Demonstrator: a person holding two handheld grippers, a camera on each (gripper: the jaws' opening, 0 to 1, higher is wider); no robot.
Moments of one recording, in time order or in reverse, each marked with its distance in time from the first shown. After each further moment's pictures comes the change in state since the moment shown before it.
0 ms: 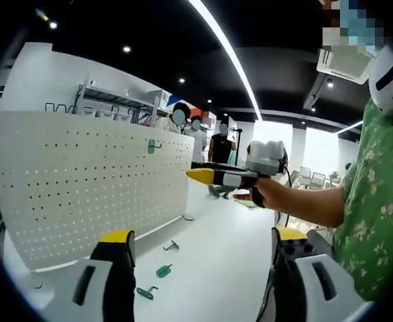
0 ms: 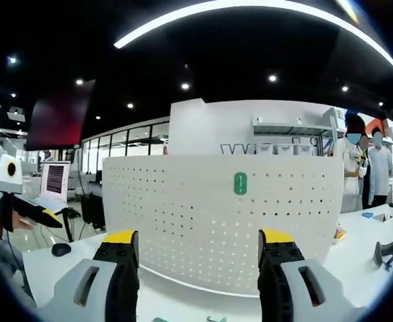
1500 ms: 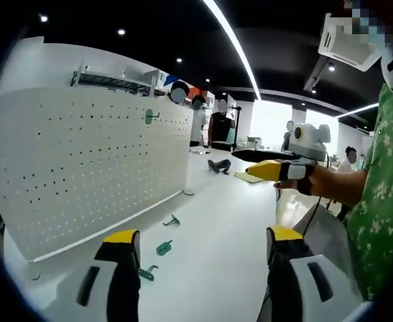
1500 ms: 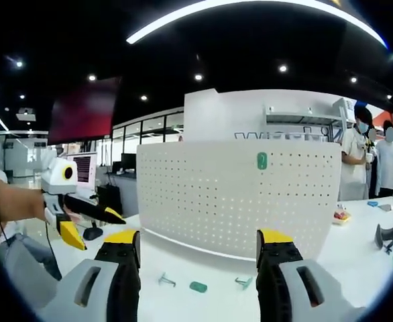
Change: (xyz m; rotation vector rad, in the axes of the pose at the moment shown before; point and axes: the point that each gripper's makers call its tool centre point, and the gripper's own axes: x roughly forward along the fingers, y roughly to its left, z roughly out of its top) left arm 0.014 0.012 -0.054 0.017 0.151 -0.013; right arm -0.085 0.060 -0.026 0.017 0.066 0.073
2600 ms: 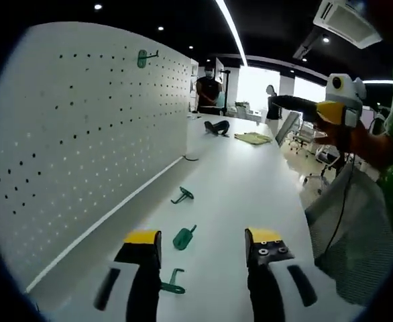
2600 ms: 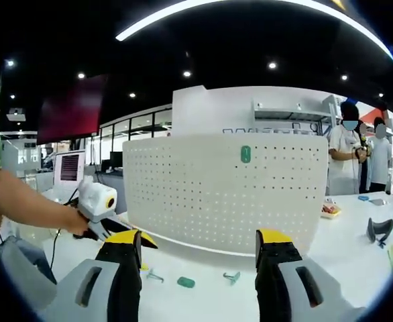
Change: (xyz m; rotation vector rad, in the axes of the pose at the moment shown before) left arm 0.097 0.067 -0.059 0.077 0.225 -0.078; right arm 0.000 -0.026 -0.009 0.016 0.021 -0.073
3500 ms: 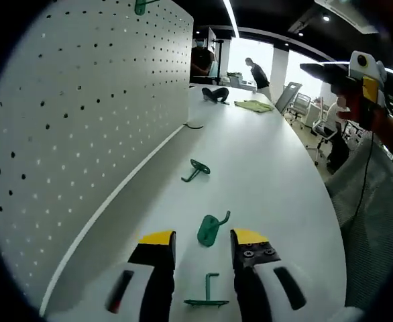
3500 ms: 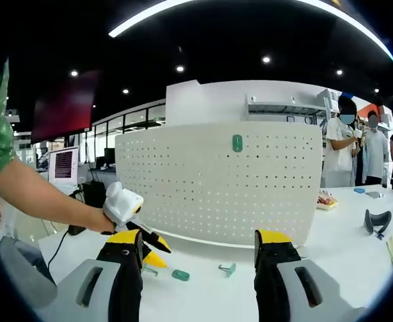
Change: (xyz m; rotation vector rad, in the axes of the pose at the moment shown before) left arm 0.059 0.035 -0.031 0.064 0.203 -0.065; right arm 0.003 -0.012 -0.023 0.025 0.055 -0.026
